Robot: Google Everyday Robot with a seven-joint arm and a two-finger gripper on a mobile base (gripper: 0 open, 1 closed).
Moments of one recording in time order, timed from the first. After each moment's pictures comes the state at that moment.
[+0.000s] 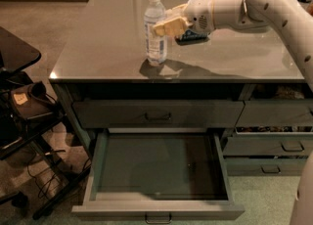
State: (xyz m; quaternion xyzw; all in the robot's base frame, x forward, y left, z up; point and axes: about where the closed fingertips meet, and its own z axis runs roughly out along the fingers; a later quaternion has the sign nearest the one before) arm 0.703 -0.034 0.949 -0.47 0.65 0.32 0.50
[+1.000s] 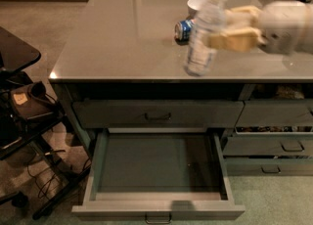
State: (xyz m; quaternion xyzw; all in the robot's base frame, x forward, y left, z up) arm 0.550 -0.136 1.013 -0.45 0.61 0.31 0.57
